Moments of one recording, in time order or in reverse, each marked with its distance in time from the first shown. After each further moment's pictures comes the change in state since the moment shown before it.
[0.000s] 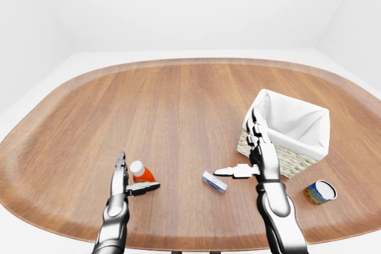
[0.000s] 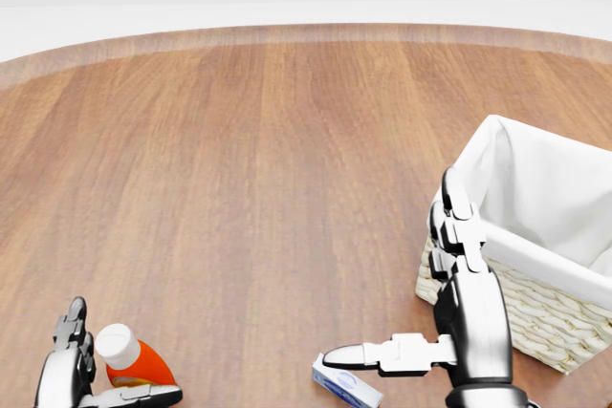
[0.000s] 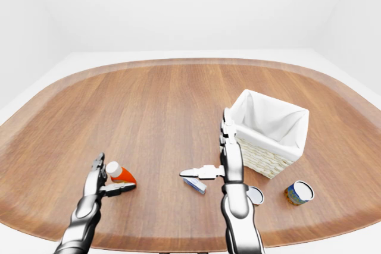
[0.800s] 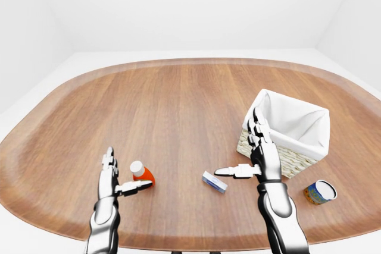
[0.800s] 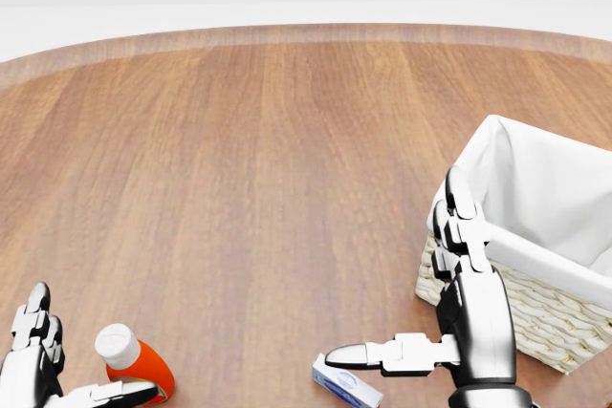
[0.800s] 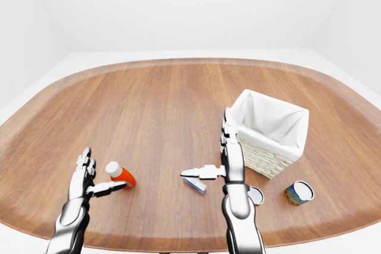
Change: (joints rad) left arm 0.107 -0.019 0.076 -0.250 0.008 0.000 -0.048; right arm 0.004 -0.001 -0.006 -0.015 0.003 0.009 0.002
